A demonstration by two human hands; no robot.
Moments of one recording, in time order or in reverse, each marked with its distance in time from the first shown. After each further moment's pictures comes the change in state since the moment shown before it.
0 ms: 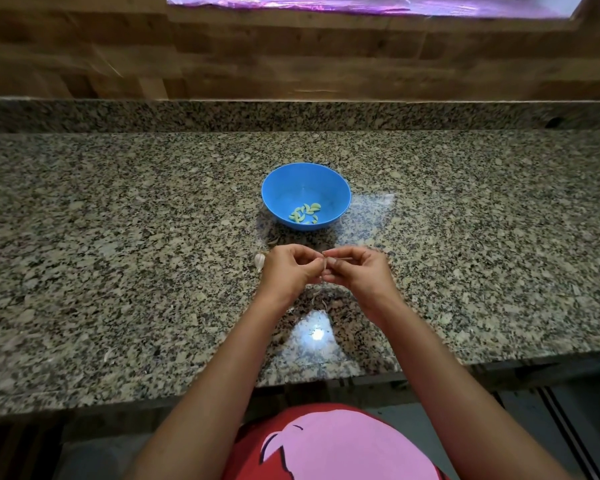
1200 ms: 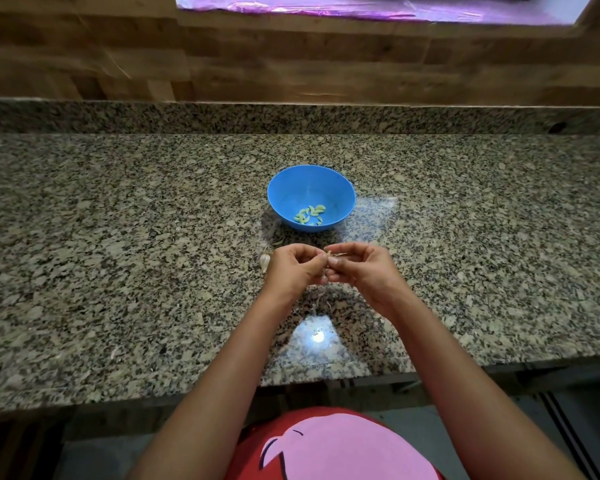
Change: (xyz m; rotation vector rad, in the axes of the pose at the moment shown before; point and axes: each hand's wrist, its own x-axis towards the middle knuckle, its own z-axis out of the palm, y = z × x) left_hand -0.007 0.008 -0.002 -0.138 0.003 -0.049; right_hand 0.005 -0.008 -0.003 -0.001 -0.126 0.011
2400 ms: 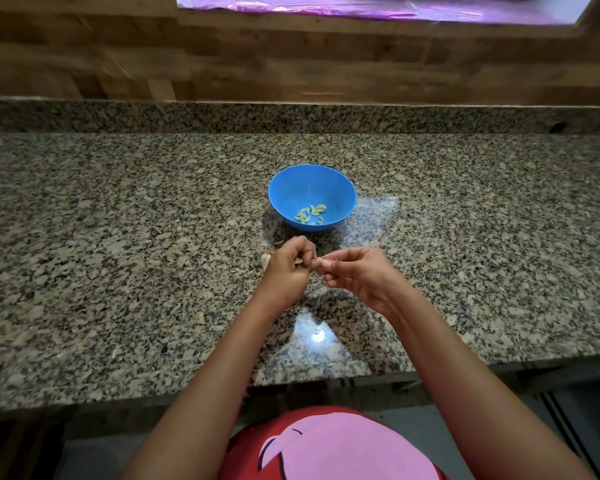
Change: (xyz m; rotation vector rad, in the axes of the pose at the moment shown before) left_hand 0.003 -0.011 -0.017 0.238 -0.078 0.274; right_hand 0.001 -0.007 0.006 0.029 -0.018 0.202
